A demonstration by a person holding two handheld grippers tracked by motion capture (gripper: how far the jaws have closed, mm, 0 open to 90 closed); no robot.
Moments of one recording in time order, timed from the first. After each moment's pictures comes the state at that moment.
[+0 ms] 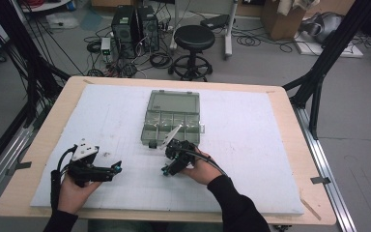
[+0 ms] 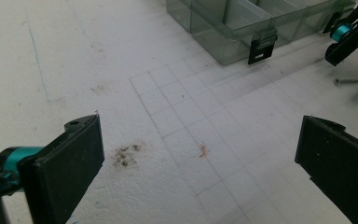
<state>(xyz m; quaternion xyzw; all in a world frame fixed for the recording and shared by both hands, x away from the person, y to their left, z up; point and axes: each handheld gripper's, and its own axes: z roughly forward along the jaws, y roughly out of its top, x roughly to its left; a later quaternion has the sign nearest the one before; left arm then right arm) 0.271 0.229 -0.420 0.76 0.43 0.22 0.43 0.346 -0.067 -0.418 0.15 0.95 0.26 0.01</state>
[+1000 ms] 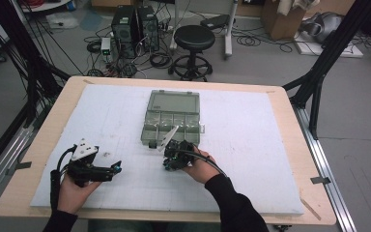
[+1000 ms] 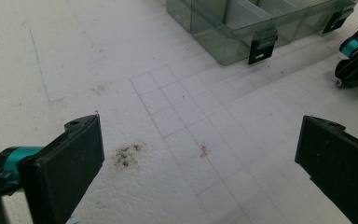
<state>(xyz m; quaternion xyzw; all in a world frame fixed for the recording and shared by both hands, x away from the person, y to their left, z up) 0.271 0.230 -0.420 0.76 0.43 0.22 0.43 0.346 -0.064 -0.418 0.12 0.96 0.25 0.03</state>
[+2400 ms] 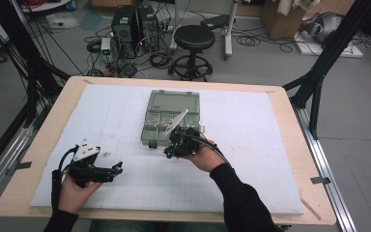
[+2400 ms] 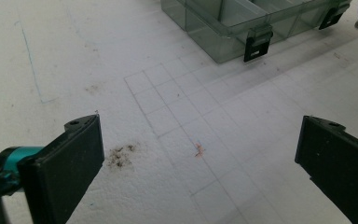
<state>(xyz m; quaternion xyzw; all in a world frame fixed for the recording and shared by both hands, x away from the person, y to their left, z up) 0.271 0.227 -0.421 0.77 0.43 0.22 0.43 0.364 -0.078 -0.375 0.13 0.94 0.31 0.01</state>
